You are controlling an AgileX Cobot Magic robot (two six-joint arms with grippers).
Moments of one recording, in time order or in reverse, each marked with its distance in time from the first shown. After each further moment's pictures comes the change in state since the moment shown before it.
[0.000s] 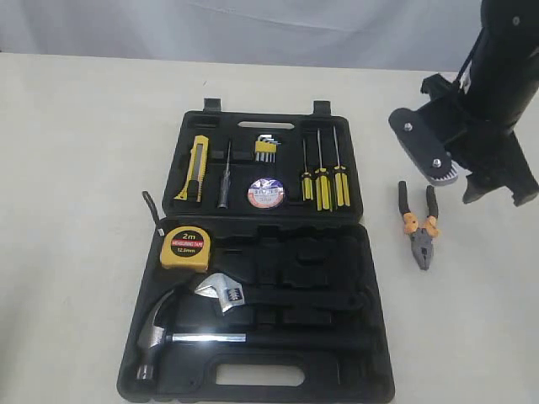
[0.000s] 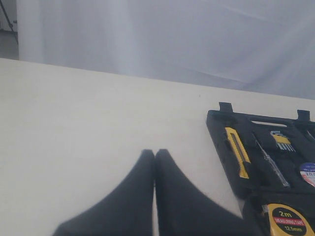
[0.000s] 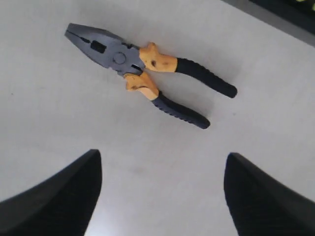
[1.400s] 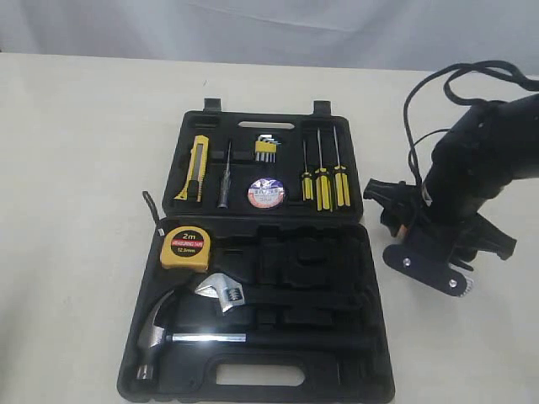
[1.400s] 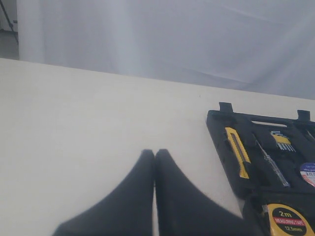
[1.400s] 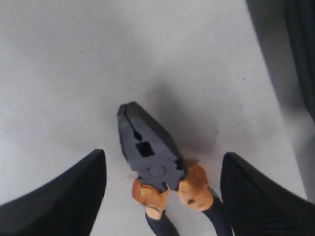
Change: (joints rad) left arm 0.000 0.000 0.000 0.000 0.000 0.000; right arm 0.123 0.064 0.349 -0.218 -0.436 -0.294
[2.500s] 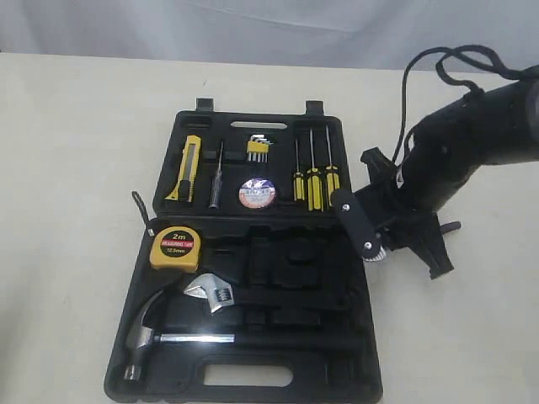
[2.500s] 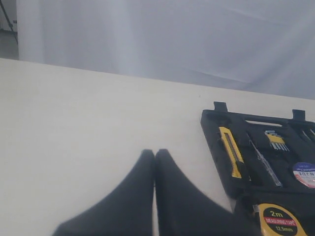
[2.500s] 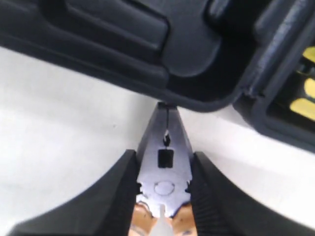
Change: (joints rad) left arm 0.000 0.000 0.000 0.000 0.000 0.000; right arm 0.021 0.042 -0.085 0.286 -0.022 0.442
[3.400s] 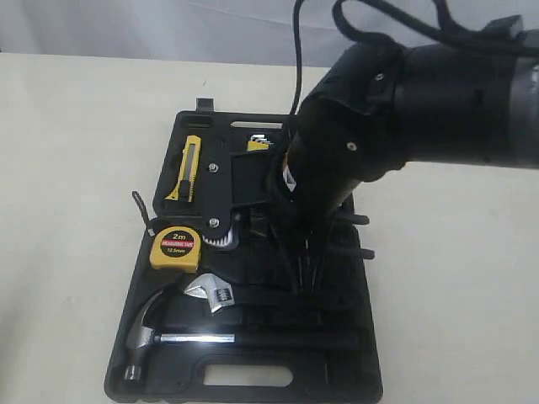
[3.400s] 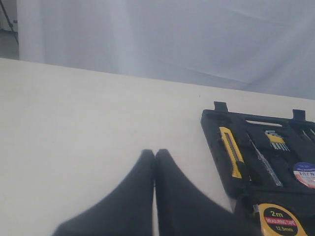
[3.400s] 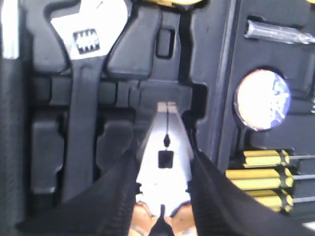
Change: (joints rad) left arm 0.000 0.000 0.000 0.000 0.000 0.000; right arm 0.433 -0.121 -0.194 -0.029 0.214 0.732
